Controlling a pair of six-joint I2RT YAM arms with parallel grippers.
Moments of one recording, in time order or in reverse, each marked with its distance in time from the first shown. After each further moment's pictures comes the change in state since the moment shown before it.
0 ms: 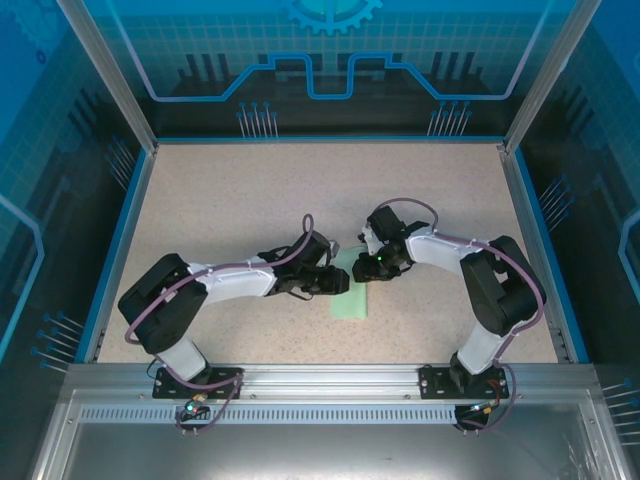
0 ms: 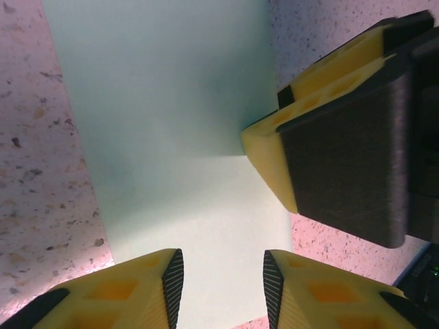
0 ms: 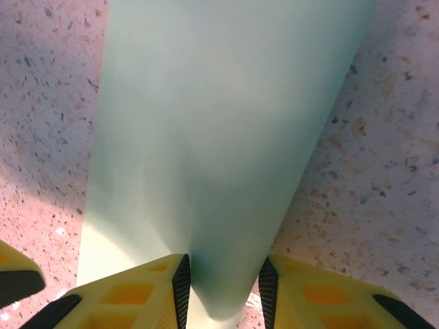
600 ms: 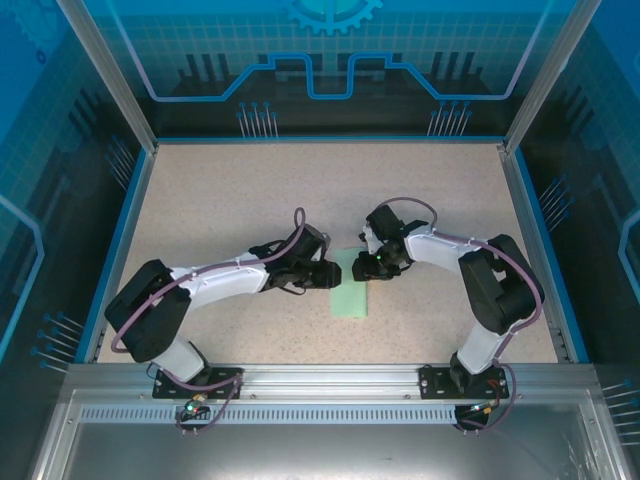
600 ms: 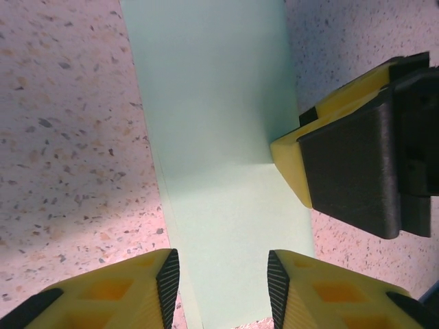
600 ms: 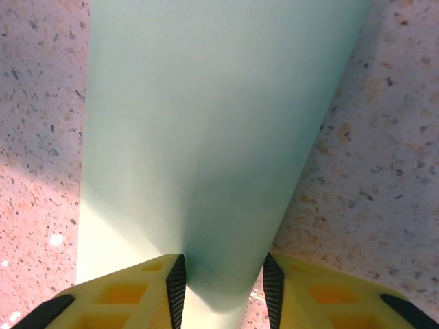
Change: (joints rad) left arm 0.030 -0.074 0.029 -0.138 -0.089 0.030; right arm 0.000 0.013 0.013 -0.008 0.016 0.040
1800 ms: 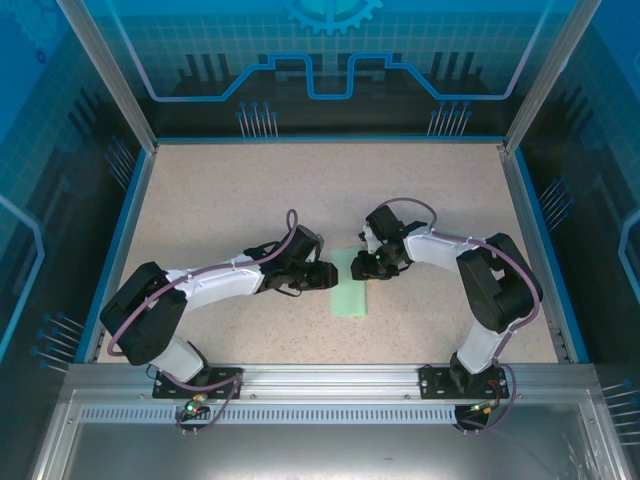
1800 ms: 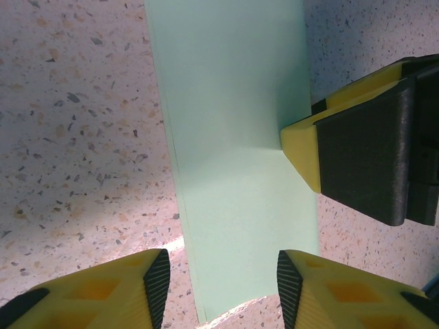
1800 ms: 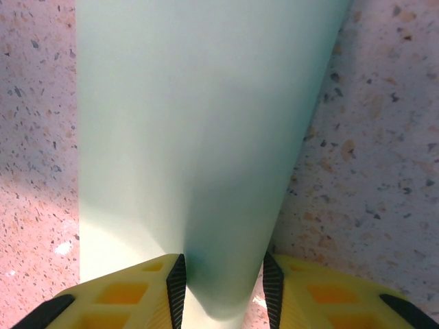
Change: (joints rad) left arm 0.019 -0.022 -0.040 0.007 0.019 -0.053; right arm -0.001 0.012 -0.009 0.043 -0.008 0.024
